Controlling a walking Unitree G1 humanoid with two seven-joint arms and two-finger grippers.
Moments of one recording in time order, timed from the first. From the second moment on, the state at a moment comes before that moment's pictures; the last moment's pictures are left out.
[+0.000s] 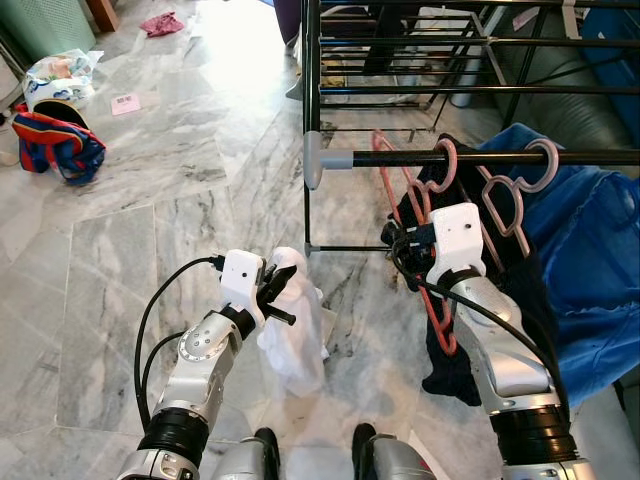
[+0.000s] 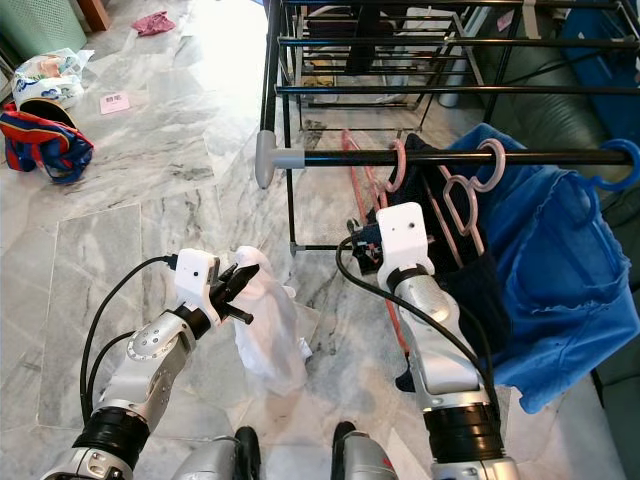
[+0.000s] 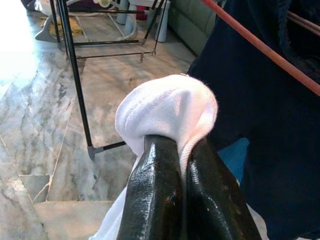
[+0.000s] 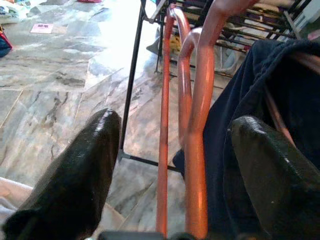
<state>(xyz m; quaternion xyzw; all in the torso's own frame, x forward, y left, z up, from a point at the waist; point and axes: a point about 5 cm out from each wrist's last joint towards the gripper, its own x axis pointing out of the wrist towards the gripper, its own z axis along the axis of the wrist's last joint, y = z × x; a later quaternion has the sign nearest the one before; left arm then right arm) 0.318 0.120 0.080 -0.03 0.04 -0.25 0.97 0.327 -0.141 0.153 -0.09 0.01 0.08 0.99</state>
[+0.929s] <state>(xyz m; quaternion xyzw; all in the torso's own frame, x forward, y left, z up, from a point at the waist) 0.320 0.118 0.080 -0.02 0.04 -0.26 0.96 0.321 -0.150 0.145 -0.10 0.08 0.07 0.99</state>
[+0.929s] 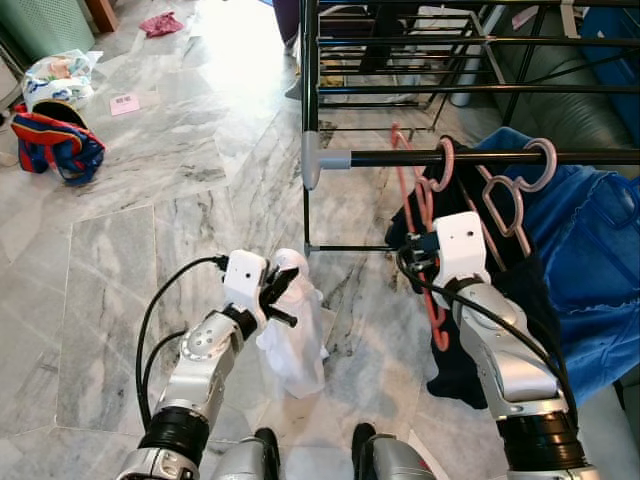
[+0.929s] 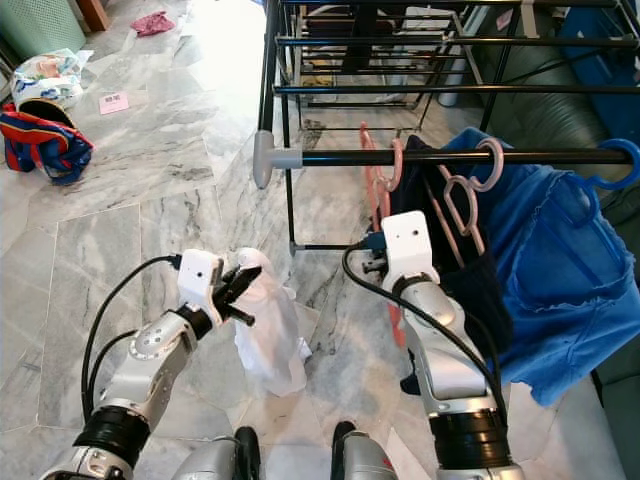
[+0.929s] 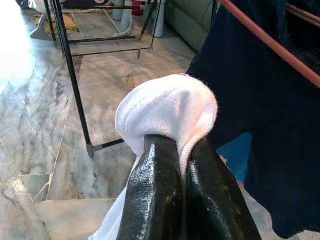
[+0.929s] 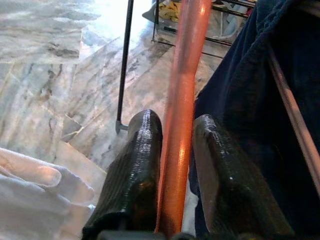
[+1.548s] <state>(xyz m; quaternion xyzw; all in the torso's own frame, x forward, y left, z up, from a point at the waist) 0.319 0.116 0.077 -0.02 0.05 -0.26 0.96 0.320 -0.161 0.146 -0.13 0.08 0.05 0.99</state>
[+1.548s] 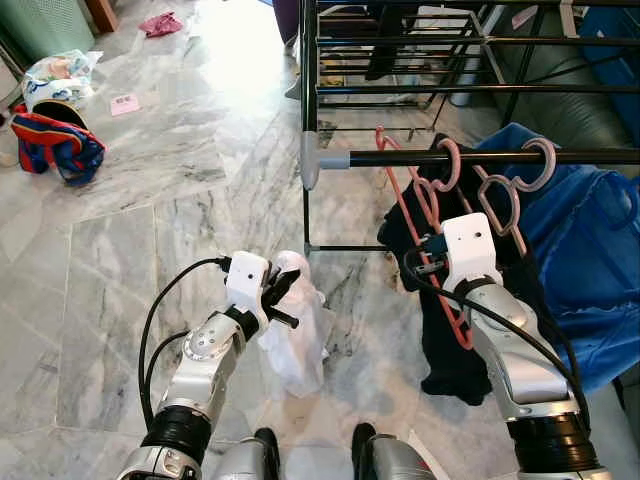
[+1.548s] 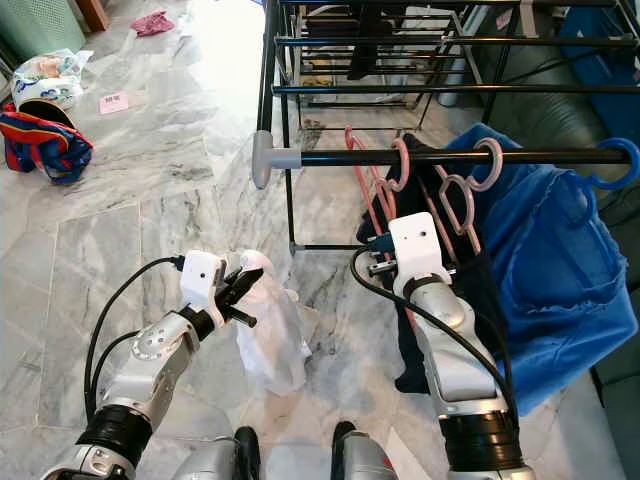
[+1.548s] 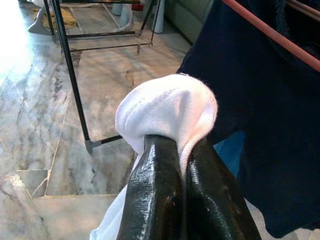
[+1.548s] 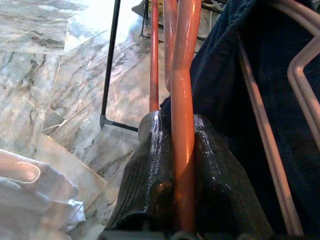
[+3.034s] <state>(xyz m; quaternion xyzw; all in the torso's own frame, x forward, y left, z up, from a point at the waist) 0.331 0.119 0.084 0.00 0.03 -0.17 0.98 0.290 -0.160 0.075 -0.15 0.13 0.13 0.97</state>
